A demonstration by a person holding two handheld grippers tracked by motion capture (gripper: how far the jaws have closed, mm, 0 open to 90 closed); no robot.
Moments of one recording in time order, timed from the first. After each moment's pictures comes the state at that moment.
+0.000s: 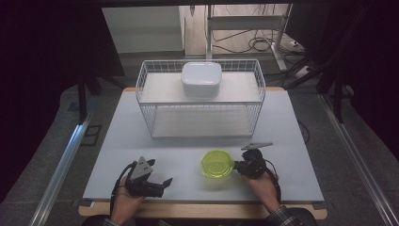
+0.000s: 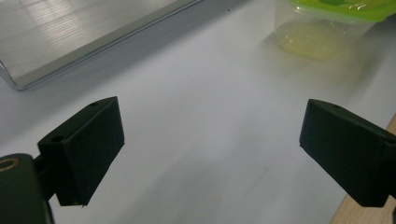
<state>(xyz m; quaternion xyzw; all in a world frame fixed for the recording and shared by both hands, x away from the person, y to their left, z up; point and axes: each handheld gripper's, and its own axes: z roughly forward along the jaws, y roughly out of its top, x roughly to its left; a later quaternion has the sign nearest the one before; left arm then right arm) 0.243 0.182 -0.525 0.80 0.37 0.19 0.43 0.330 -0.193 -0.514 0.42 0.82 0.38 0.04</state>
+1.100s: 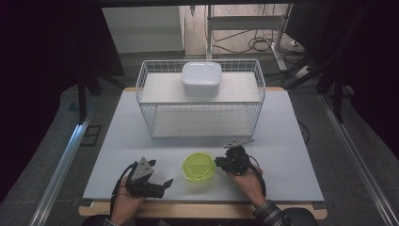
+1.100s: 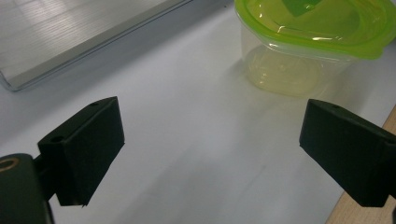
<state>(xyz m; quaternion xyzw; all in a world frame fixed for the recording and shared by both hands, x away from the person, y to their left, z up) 0.243 0.180 -0.525 0.81 0.36 0.19 0.43 0.340 -0.148 -0.516 0.37 0.84 0.38 0.05</state>
